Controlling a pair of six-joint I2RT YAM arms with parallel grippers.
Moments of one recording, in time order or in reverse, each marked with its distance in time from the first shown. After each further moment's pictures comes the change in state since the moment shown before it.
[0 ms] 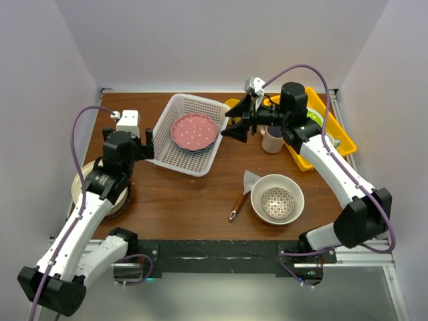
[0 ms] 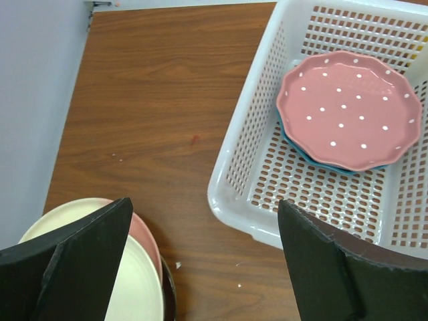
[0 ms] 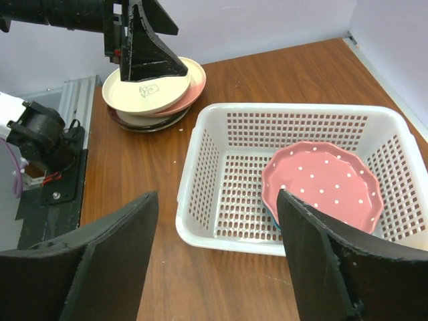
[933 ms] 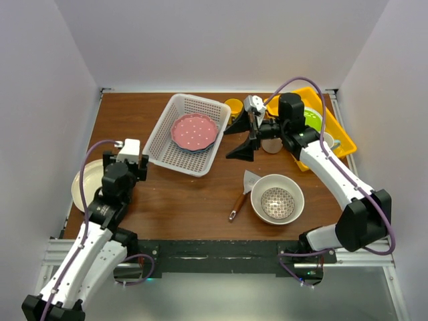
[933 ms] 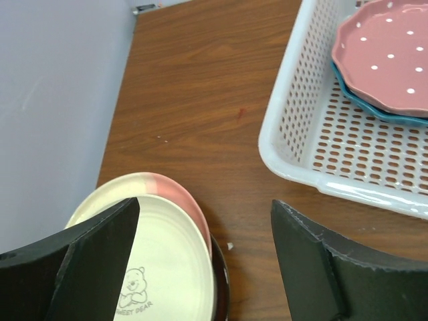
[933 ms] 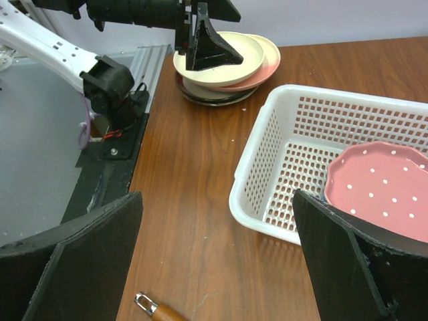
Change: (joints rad) left arm 0.001 -0.313 -0.367 0.134 -0.076 0.209; right arm -0.011 -0.031 -0.114 -0.057 -0.257 -0.126
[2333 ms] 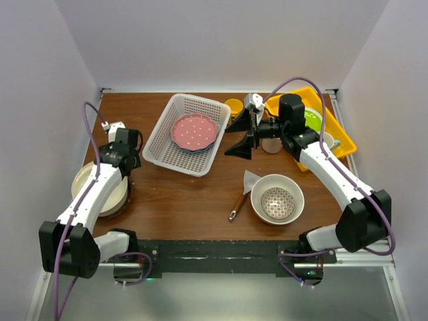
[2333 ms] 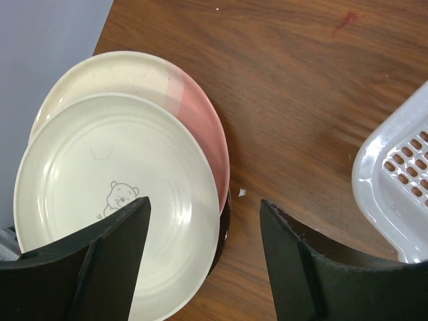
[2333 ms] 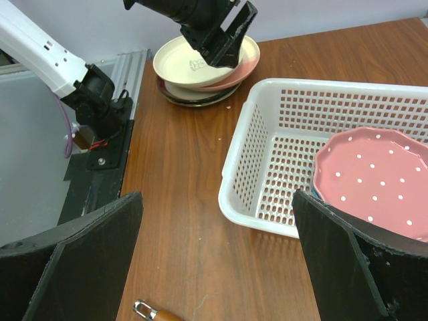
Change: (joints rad) left arm 0.171 0.595 0.372 -0.411 -0.121 -0.507; right arm 0.000 -0.008 -0.027 0.058 0.085 0.082
